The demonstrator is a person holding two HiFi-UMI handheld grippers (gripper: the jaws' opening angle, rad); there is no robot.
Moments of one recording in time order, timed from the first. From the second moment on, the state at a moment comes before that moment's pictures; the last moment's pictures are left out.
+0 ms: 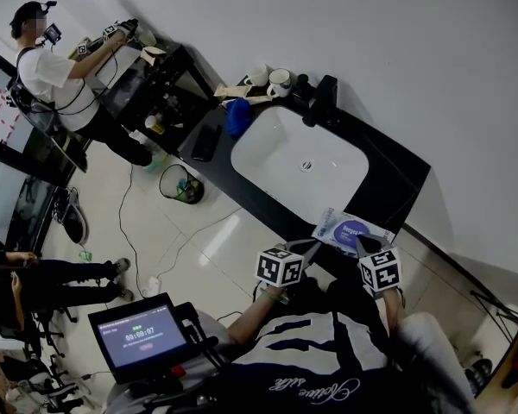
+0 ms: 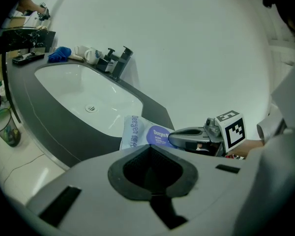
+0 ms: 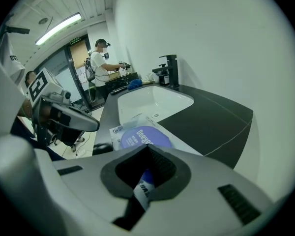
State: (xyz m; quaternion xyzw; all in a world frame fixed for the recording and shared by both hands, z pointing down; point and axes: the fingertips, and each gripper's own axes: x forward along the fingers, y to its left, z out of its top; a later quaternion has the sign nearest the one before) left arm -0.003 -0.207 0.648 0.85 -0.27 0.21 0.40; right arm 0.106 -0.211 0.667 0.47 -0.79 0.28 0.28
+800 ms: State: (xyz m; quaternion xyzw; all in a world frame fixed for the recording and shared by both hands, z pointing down) left arm -0.020 -0.174 0.552 0.90 -0.23 0.08 0.37; right arm 0.098 -0.122 0.573 0.62 -0.73 0.28 0.09
